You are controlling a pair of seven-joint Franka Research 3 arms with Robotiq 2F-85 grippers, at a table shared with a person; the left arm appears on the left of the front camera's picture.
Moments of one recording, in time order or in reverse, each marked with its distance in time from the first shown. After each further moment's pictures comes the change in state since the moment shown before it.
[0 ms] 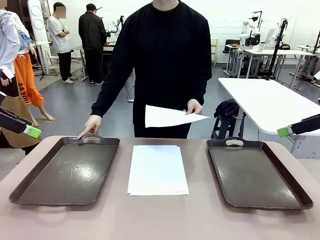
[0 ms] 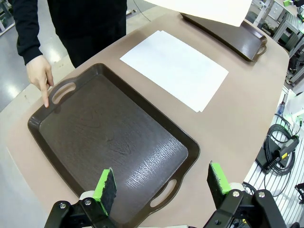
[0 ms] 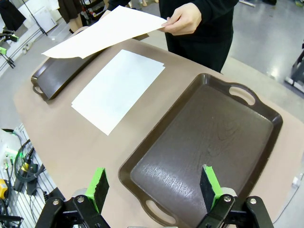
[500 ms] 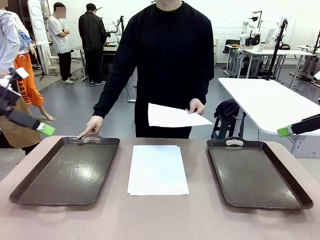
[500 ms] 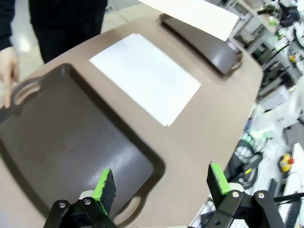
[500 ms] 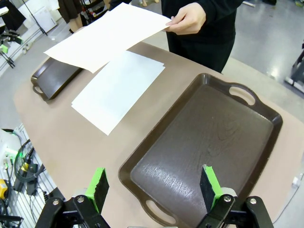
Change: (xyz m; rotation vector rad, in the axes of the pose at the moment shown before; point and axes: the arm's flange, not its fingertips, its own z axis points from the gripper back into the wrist) left arm 0.029 0.008 -0.040 -0.204 0.010 0.156; right arm 0.000 0.000 0.000 -0.001 0.000 0.000
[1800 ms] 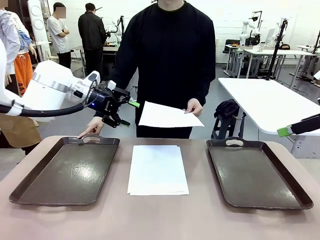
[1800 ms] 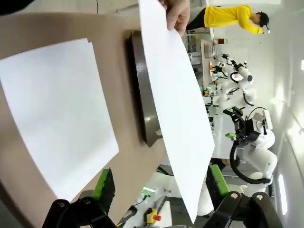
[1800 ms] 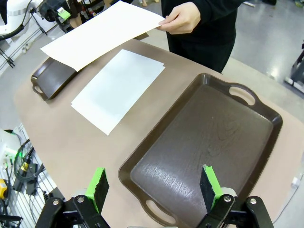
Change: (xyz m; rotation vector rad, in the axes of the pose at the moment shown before) left arm 0.158 0.065 -0.223 -0.449 0.129 0.727; right arm 0.000 0.001 0.000 -0.001 0.001 0.002
